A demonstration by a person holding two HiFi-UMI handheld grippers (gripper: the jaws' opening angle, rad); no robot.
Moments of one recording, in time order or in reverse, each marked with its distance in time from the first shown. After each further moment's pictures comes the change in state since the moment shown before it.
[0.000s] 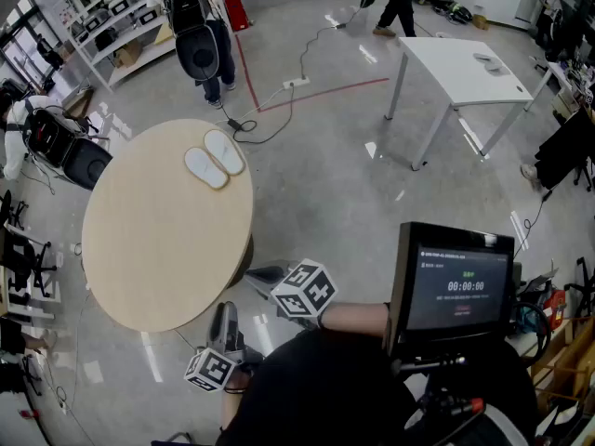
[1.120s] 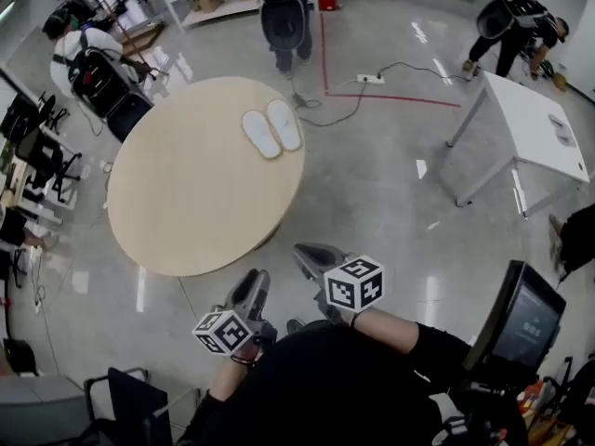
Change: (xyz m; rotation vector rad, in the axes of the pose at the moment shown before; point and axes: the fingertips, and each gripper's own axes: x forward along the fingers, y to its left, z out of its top) left arm 0.029 -0.037 -0.052 0.022 0.023 0.001; right arm -0.062 -0.046 -0.011 0.092 -0.054 -0.018
